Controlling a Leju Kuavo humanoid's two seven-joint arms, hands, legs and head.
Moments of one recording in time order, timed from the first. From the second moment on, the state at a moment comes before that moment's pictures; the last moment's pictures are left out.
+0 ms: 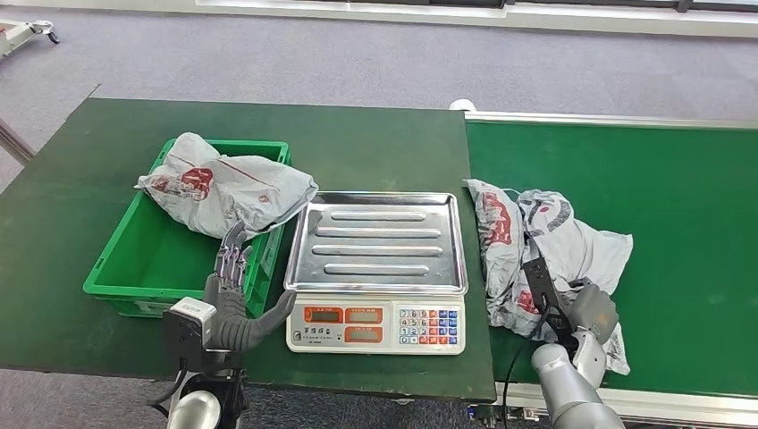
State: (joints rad) left arm 0.12 -0.23 -0.08 -1.54 -0.19 -0.04 -0.44; right arm -0.50 0.13 -0.45 -0.48 1.15 -0.70 -0.12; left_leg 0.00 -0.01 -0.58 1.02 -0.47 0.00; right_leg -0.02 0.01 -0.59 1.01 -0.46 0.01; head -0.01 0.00
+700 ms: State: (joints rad) left arm 0.11 -0.22 -0.08 -1.48 -0.18 0.00 -0.51; right arm -0.49 0.11 0.02 -1.12 0.94 -0.66 -0.15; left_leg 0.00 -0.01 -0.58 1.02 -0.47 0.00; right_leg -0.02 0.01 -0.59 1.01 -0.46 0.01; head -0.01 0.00
